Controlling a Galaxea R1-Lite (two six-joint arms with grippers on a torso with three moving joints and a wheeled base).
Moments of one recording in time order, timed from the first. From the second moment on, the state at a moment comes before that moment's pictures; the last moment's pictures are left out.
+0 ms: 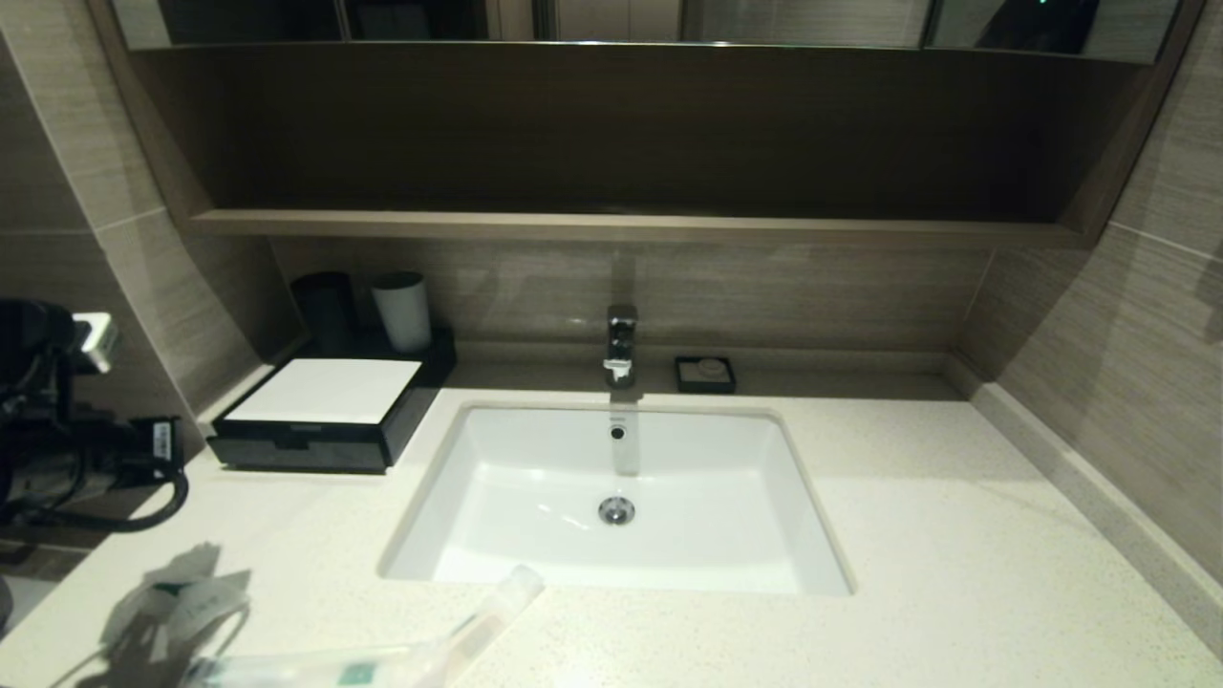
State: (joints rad) left arm 0.21 1.50 -0.75 -0.15 0.18 0.03; right arm 0.00 0.00 0.00 0.00 0.00 0.00
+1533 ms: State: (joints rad) left arm 0.27 1.90 -1.09 0.00 -0.16 0.20; right arm 0.00 0.00 0.00 0.00 0.00 0.00
